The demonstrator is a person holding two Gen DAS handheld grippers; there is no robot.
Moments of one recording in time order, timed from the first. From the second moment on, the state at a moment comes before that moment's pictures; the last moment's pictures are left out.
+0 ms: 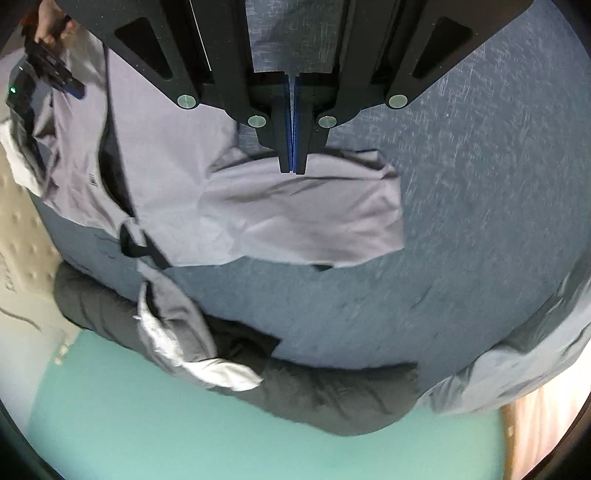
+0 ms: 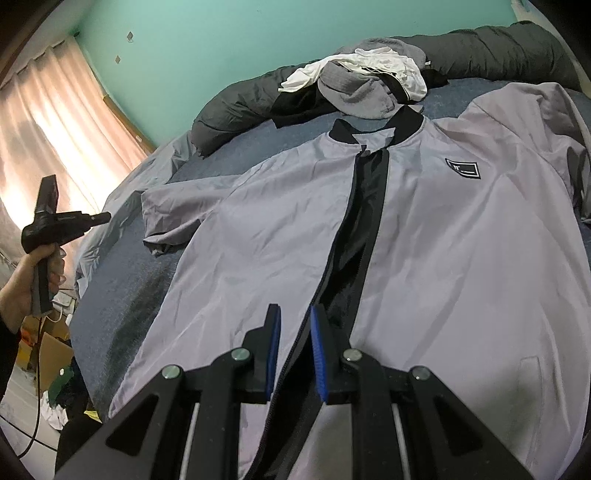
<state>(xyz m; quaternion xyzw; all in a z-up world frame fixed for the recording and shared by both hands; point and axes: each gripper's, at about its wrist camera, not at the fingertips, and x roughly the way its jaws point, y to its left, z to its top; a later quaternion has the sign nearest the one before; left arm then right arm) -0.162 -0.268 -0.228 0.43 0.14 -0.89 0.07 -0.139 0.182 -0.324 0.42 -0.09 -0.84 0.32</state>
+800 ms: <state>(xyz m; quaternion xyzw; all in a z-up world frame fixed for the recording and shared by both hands) -0.232 -0.333 -0.336 0.48 0.21 -0.84 0.16 -0.146 0.185 -0.332 0.43 -0.09 -0.84 0.32</state>
